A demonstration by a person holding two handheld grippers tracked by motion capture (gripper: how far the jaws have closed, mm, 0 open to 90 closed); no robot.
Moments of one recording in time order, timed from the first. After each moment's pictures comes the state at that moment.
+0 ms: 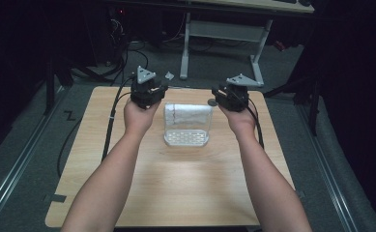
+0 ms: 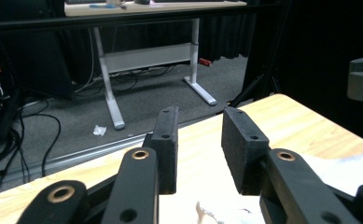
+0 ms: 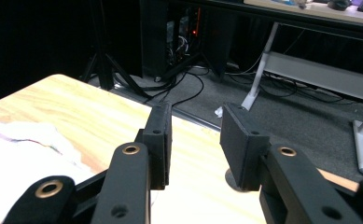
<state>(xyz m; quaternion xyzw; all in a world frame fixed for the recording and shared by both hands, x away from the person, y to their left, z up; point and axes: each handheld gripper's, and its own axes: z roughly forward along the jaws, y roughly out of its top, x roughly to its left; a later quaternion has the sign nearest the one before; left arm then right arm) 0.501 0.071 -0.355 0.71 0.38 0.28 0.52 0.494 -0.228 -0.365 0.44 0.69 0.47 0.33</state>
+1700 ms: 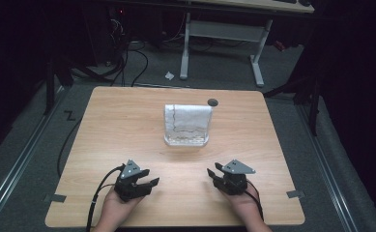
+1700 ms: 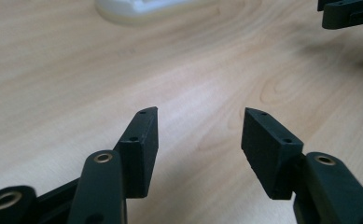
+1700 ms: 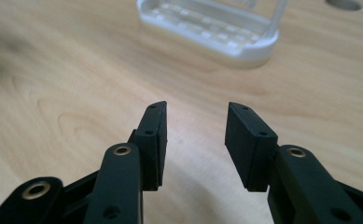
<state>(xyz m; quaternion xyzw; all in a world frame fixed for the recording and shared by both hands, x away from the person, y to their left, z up) 0.329 0.118 -0.526 0.81 0.38 0.10 0.44 0.320 -0.224 -0.523 0.41 0.78 0.41 0.24</state>
